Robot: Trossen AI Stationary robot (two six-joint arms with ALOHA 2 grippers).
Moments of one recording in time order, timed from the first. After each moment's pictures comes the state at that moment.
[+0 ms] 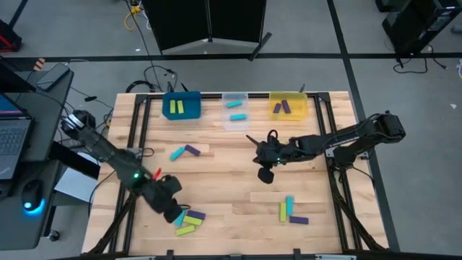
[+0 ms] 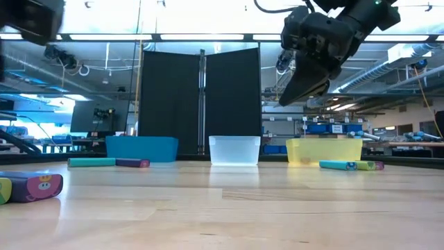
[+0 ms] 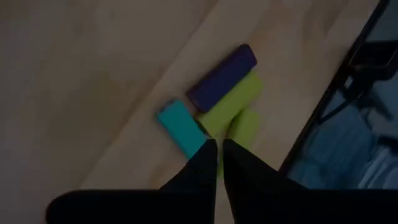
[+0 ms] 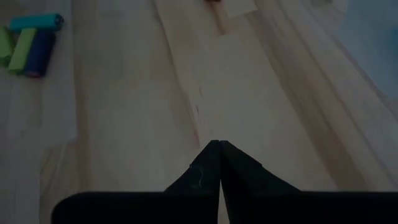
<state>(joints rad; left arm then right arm) -0.73 1.24 0.76 -0.53 -0.09 -1.46 0.12 1.40 0.82 -0.24 0.17 0.41</state>
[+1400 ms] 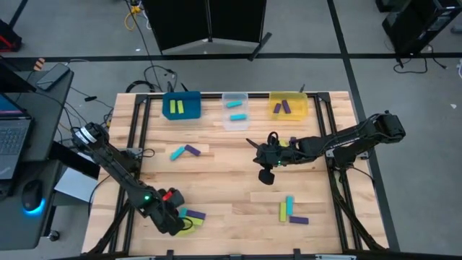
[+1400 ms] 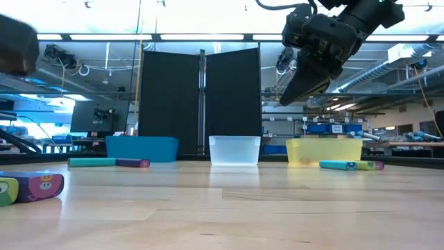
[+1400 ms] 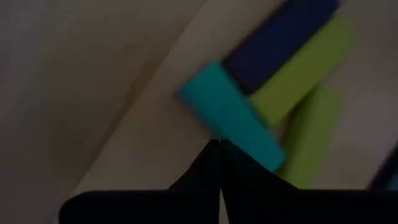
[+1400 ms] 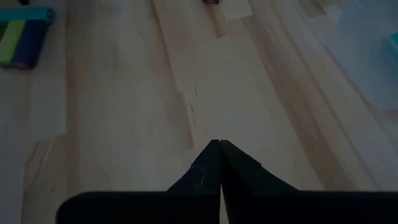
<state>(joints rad) -0.82 1.53 0.79 -0.46 -0.15 -1.46 0.14 1.41 0.82 -0.24 0.23 0.37</state>
